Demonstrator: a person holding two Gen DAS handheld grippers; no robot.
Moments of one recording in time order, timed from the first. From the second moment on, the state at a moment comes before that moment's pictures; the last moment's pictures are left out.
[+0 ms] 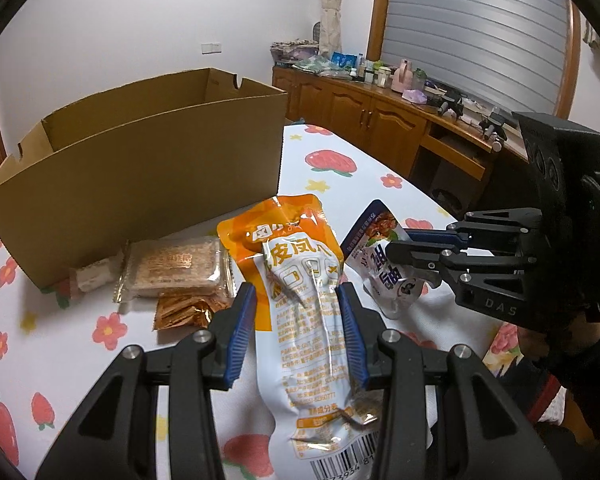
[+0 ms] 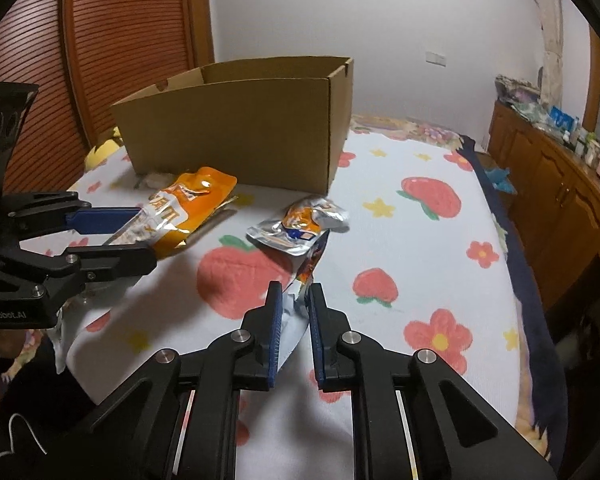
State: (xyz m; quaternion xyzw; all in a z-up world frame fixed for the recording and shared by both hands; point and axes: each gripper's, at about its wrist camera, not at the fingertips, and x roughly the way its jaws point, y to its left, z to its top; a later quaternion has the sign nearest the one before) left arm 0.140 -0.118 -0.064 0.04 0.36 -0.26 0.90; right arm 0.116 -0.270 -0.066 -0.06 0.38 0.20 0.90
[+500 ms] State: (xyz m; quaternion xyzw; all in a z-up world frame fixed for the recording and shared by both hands) left arm 0.136 -0.102 -0.047 0.03 0.34 -0.24 0.91; right arm 0.114 -0.263 -0.049 -0.08 0.36 0.20 0.91
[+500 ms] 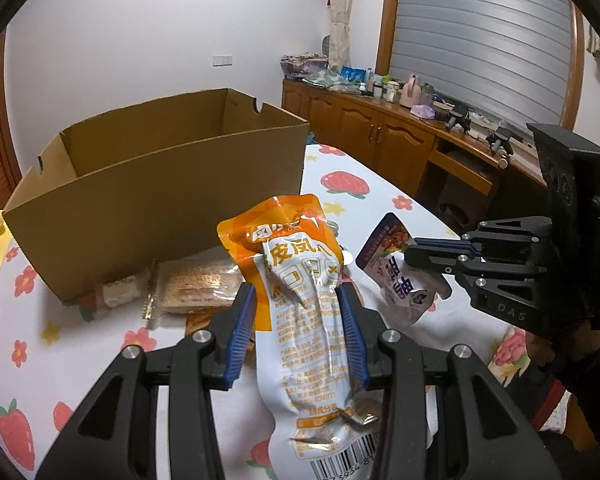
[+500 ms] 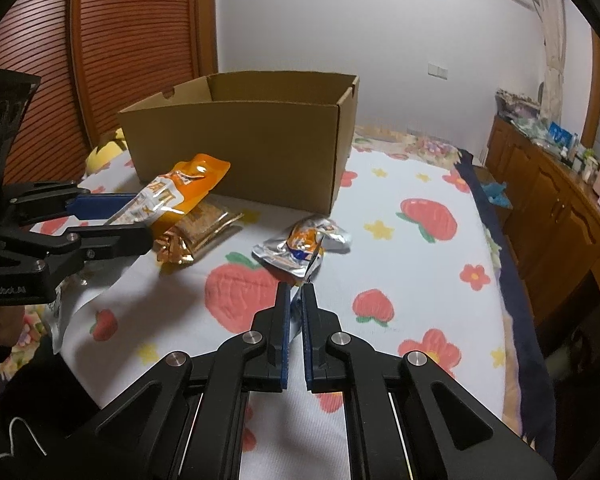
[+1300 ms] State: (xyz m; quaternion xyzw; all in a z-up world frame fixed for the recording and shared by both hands) left arm 0.160 -0.054 0.010 0.04 0.28 -0.20 0.94; right arm 0.133 -0.227 0.038 -0.12 0.28 0.23 0.93
